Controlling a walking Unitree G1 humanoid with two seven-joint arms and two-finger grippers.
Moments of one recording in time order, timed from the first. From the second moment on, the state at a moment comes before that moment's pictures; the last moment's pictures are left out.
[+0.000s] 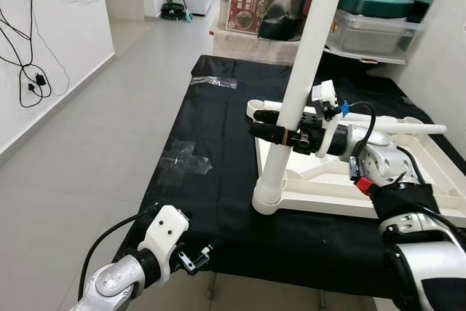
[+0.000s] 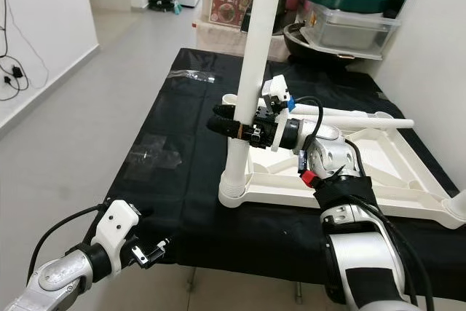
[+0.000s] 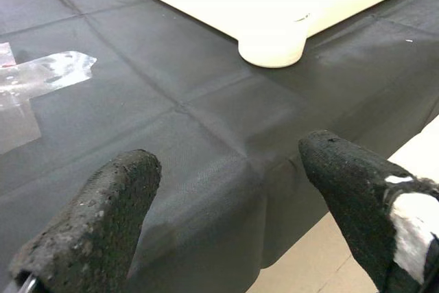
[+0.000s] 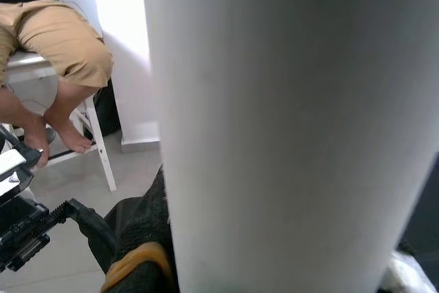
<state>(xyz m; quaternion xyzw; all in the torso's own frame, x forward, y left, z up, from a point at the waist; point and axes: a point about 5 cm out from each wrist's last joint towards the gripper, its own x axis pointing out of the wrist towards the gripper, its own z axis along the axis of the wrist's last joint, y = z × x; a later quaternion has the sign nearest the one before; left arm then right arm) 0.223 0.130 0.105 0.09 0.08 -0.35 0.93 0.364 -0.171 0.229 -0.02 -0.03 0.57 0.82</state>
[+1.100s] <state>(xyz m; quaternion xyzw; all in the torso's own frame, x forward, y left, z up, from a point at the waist) 0.223 0.128 0.106 0.09 0.08 -0.35 0.93 0.367 -0.177 0.218 -0.04 -0.02 0.56 0.83</state>
